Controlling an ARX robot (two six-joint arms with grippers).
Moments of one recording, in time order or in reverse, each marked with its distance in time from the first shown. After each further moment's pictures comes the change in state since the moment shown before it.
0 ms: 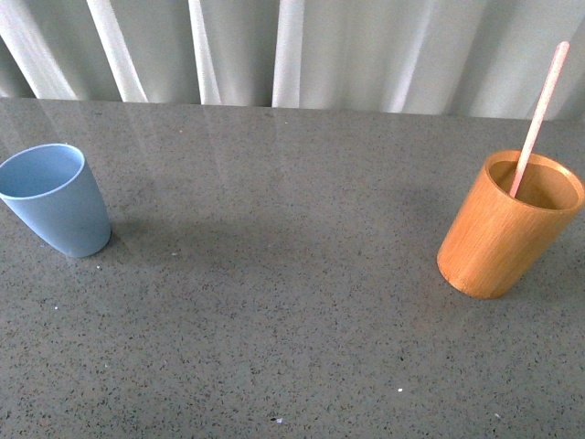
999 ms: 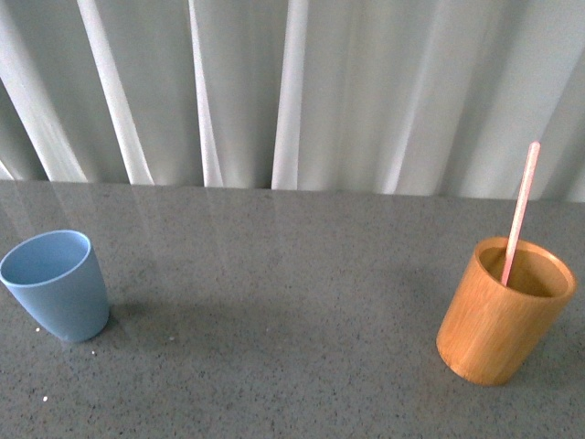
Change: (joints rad) left arm 0.000 0.000 0.000 0.000 0.000 0.000; right arm 0.000 0.000 0.000 0.000 0.000 0.000
